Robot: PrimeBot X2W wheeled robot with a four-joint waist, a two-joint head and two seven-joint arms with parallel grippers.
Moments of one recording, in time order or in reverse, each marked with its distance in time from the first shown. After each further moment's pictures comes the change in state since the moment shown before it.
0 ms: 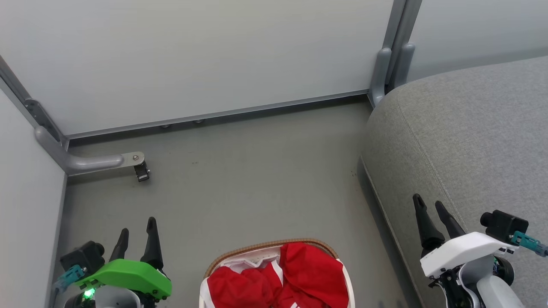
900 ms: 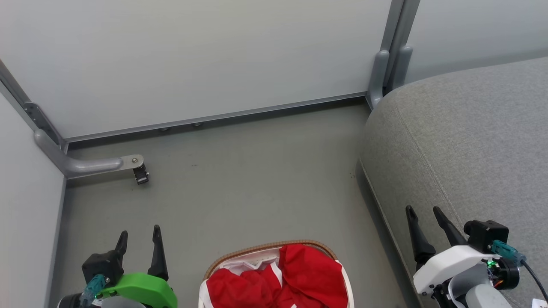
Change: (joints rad) left arm 0.042 0.023 -0.049 -0.016 0.266 0.059 -0.073; right arm 0.021 0.011 0.007 0.035 -0.306 0.000 -0.072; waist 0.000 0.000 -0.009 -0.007
